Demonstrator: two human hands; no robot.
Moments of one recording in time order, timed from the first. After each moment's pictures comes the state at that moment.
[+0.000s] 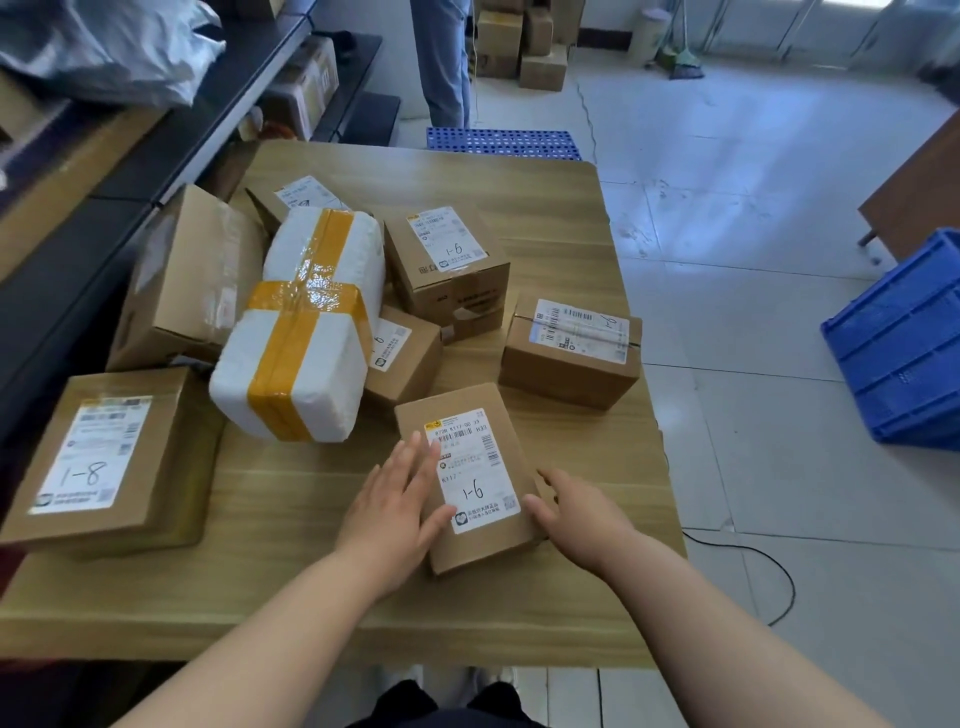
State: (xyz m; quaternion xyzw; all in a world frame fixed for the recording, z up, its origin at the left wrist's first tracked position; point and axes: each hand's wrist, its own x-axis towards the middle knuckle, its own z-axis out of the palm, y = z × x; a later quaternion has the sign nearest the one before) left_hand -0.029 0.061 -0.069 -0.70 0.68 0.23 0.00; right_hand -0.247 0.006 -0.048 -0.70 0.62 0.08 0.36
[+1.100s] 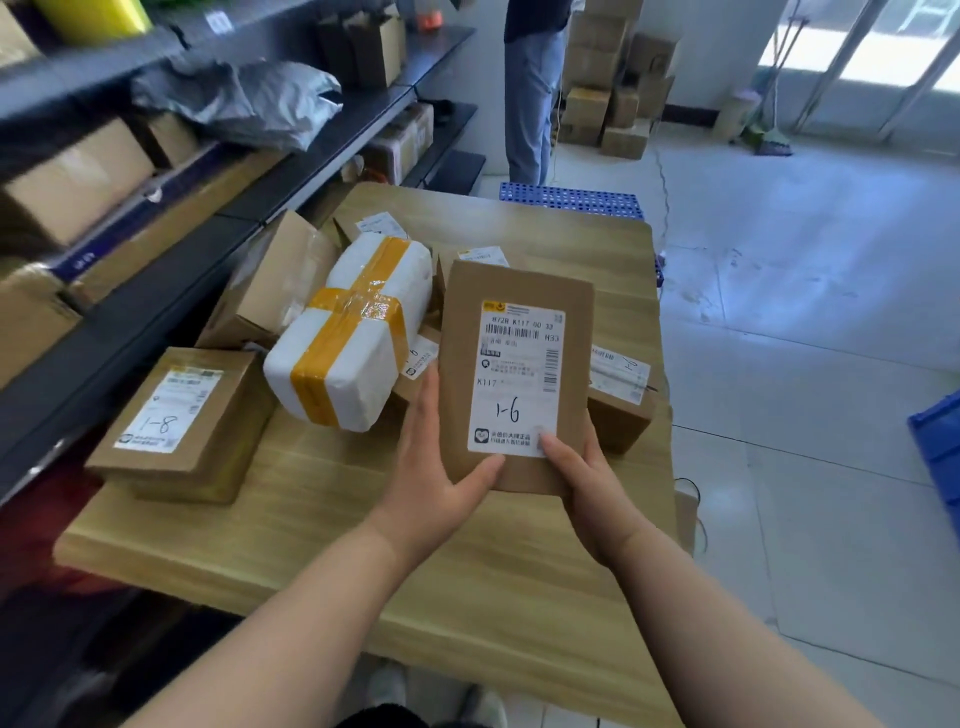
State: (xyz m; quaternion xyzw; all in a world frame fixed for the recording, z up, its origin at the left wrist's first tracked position) left_hand -0.097 0.061 0.012 -0.66 0.54 0.22 -0.48; right_hand -0.258 -0.012 -0.003 -0.49 0.36 -0.34 0.71
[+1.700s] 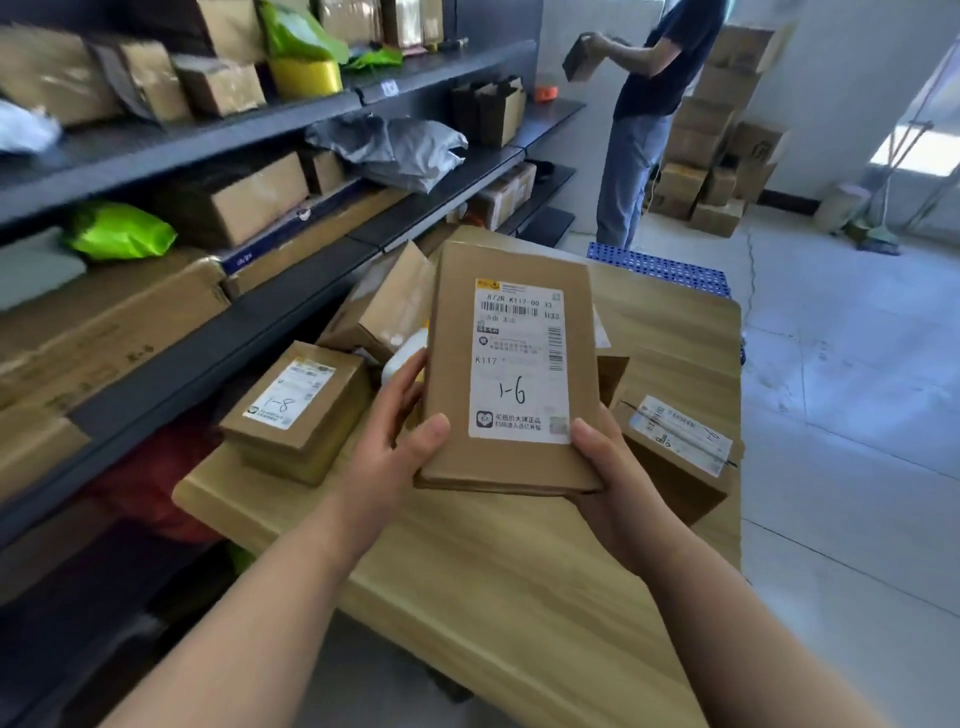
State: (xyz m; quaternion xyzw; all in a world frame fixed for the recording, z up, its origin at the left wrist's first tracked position) left_hand -0.020 0.134 0.081 -0.56 0.39 0.35 -0.64; right_hand -0.197 0.004 0.063 -0.54 0.26 -0.26 0.76
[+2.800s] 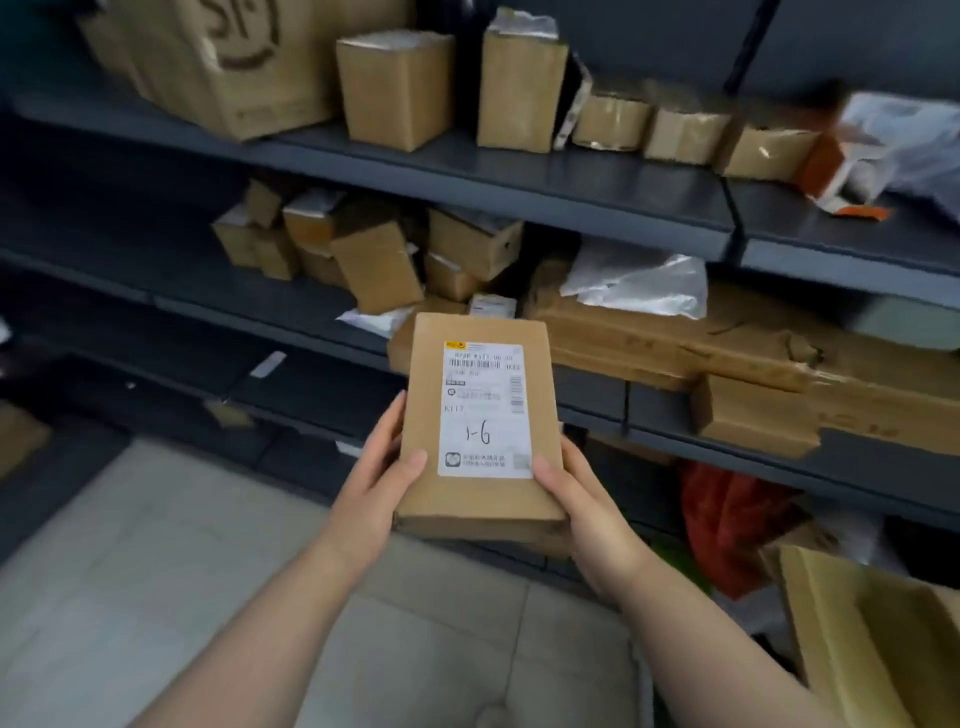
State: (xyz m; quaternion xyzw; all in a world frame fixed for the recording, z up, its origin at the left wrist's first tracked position) left_hand 0.035 0.664 0.039 -0.65 -0.14 -0.13 -0.73; right_hand 0.123 0.475 0.030 -0.66 -0.09 0.32 0.68
